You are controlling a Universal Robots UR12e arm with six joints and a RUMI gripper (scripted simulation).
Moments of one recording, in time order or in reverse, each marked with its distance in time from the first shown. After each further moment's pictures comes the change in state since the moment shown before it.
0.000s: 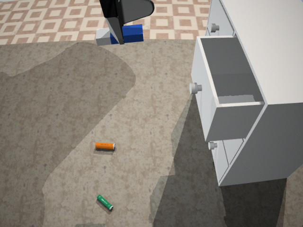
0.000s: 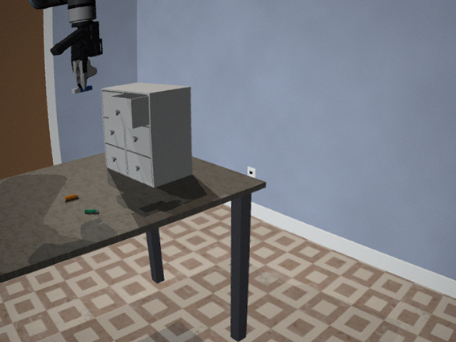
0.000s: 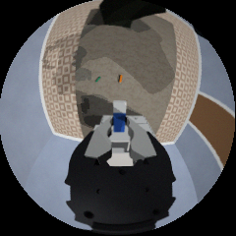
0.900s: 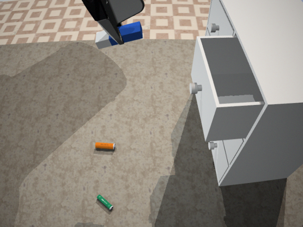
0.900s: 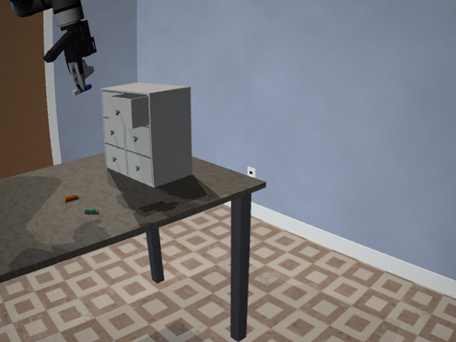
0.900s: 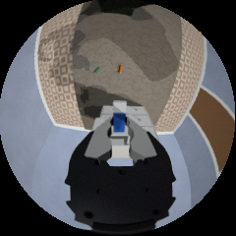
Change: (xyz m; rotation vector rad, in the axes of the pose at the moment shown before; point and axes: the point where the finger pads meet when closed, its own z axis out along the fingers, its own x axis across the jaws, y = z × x) arm 0.000 -0.003 0.001 -0.185 0.002 0.003
